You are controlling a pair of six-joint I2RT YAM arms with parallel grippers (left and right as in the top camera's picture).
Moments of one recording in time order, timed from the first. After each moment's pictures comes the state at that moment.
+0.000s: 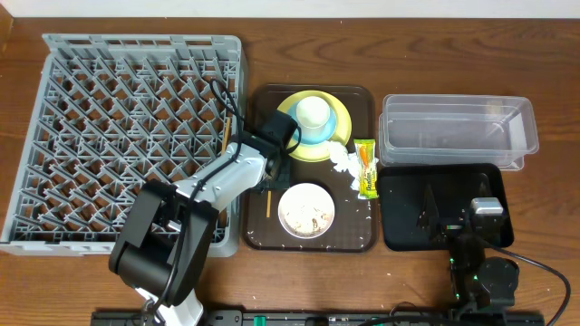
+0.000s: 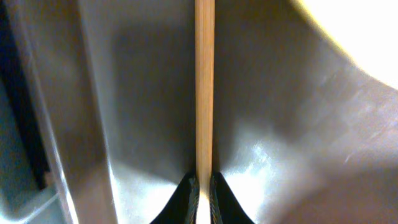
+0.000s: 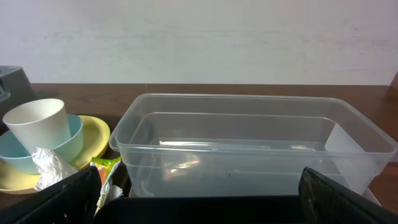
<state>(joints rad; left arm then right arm) -0.48 1.84 1.08 -0.67 -0.03 -0.43 0.02 0.01 0.01 -0.07 -0.02 0.05</state>
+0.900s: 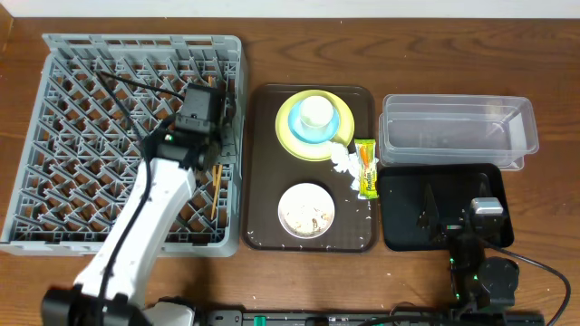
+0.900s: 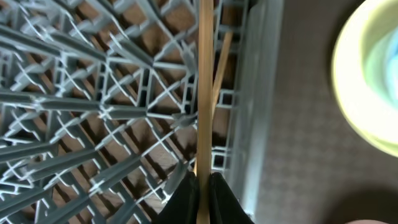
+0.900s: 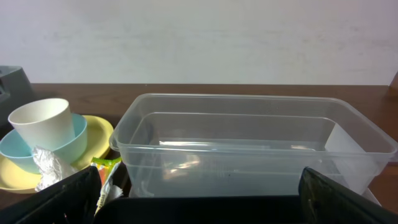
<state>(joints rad) -0.23 1.46 1.13 -0.82 -0.17 -0.29 0.02 0.01 0.01 -0.07 -0.02 0.05</state>
